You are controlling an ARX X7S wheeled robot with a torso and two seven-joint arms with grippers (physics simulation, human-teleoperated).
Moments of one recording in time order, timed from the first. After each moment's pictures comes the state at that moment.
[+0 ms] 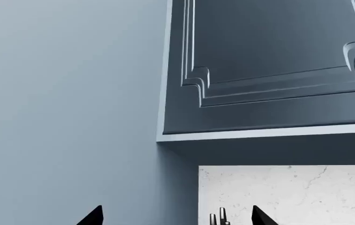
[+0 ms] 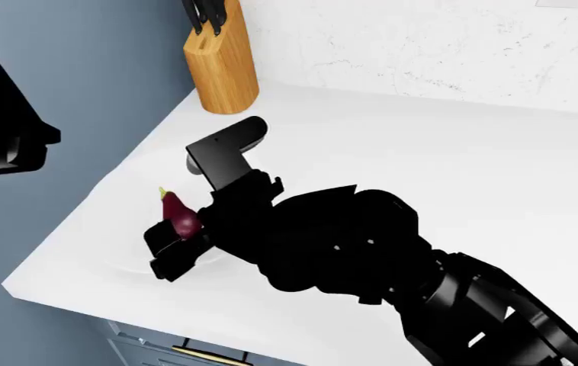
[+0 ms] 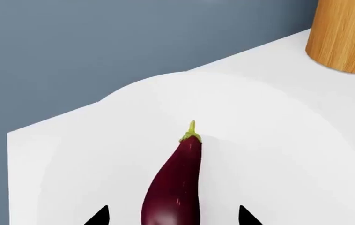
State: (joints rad) left arm -0.94 -1.20 0.55 1.04 -1.10 -0.20 -1.26; right arm 1.19 0.11 -0.94 0.08 1.30 0.88 0.46
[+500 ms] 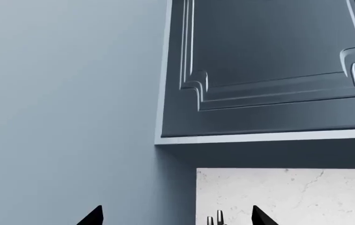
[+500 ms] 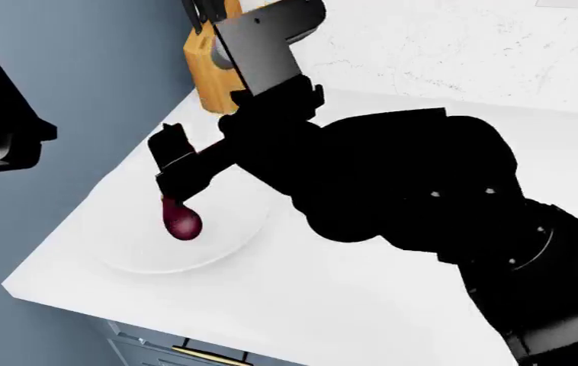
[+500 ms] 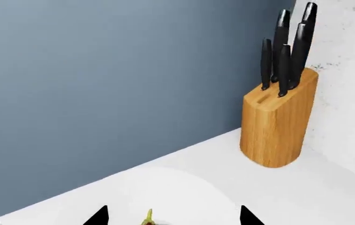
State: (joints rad) left arm -1.08 -1.24 0.69 1.04 -1.12 -0.15 -1.31; right arm 1.38 0.22 -0.79 -0.12 1.42 0.92 0.61
